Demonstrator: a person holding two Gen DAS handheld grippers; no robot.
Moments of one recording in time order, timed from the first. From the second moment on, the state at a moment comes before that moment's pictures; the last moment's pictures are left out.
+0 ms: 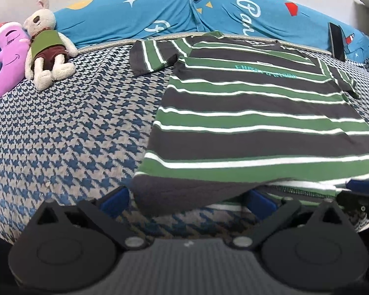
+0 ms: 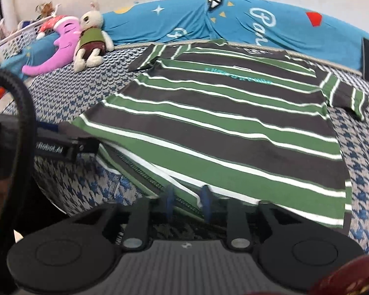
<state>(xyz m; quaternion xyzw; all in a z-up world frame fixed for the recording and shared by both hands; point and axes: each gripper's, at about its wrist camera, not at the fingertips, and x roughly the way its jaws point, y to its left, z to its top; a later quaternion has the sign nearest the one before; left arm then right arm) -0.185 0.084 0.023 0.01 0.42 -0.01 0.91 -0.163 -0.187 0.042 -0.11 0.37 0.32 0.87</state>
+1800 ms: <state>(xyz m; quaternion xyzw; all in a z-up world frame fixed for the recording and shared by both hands) -0.158 0.102 0.012 -0.03 0.42 0.06 0.91 -0.126 -0.190 0.040 -0.01 0.38 0.30 0.87</state>
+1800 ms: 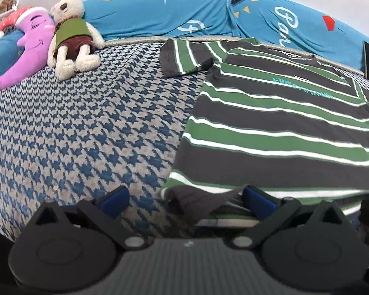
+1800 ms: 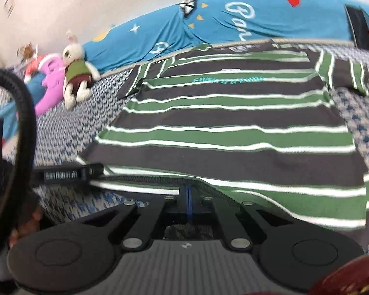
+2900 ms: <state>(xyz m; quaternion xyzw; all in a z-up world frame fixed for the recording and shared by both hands) -0.144 0.104 0.012 -0.04 0.42 0.06 0.90 -0.153 -0.134 0.037 -0.16 0.29 0.35 0.88</state>
